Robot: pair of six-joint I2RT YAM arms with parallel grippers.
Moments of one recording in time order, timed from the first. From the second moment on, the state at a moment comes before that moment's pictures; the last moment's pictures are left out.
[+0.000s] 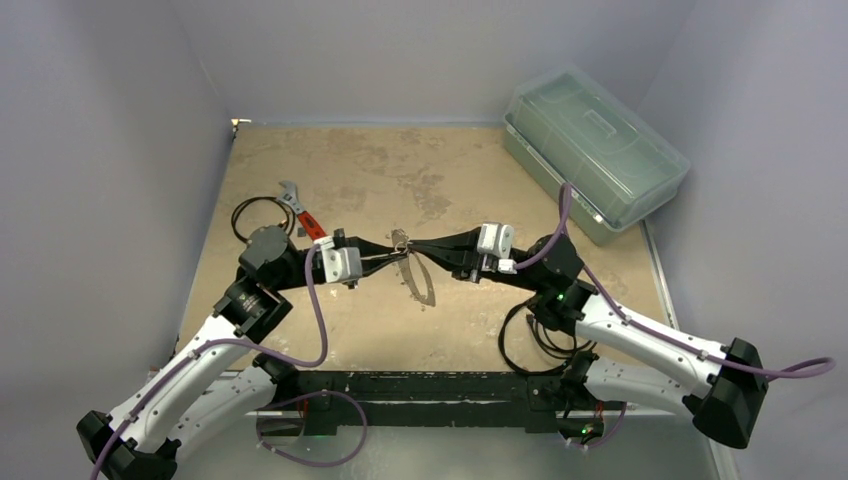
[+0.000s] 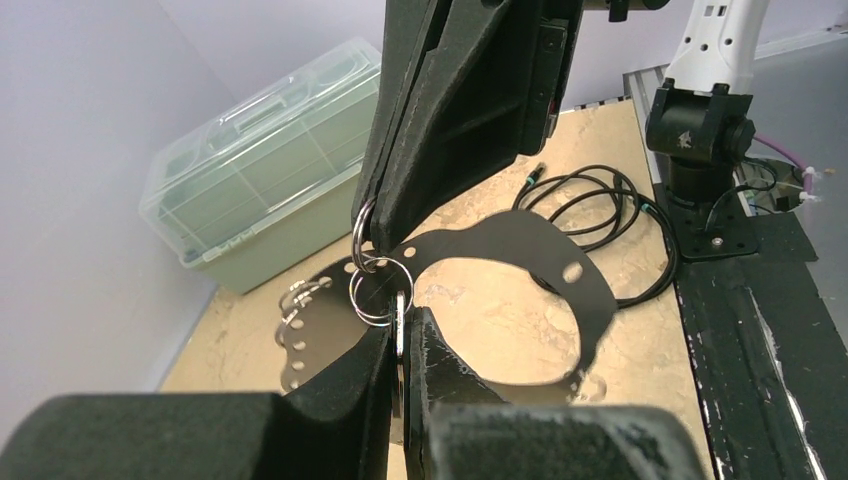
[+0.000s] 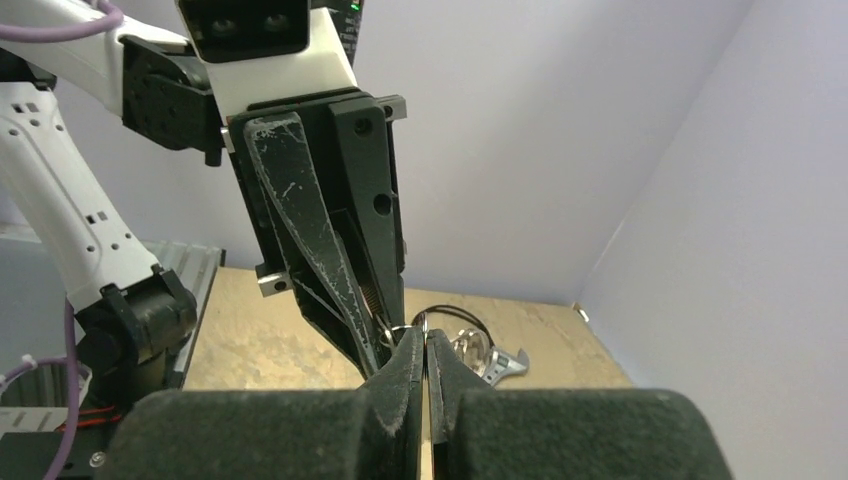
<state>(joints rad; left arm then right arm) -0.61 0.74 0.74 0.08 0.76 0.33 0.91 1.00 0.73 0.62 -0.47 -0.17</state>
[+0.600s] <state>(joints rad) -0.61 0.77 0.74 -0.01 0.73 0.39 0.91 0.97 0.73 0.34 -0.44 -0.26</state>
